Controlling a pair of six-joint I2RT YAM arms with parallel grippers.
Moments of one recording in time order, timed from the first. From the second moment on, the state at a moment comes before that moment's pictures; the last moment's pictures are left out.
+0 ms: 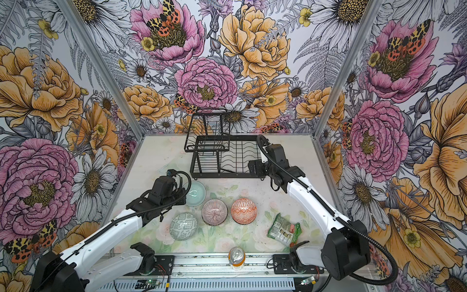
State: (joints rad) left arm -0.50 0.99 0.62 -0.41 -0.11 -0.45; right arm 0.36 1.30 1.07 -0.46 -0.08 0.14
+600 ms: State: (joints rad) left arm -0.73 1.12 0.74 -0.16 -0.25 -0.36; right arm 0.58 1.23 1.08 -0.44 -0.22 0.20
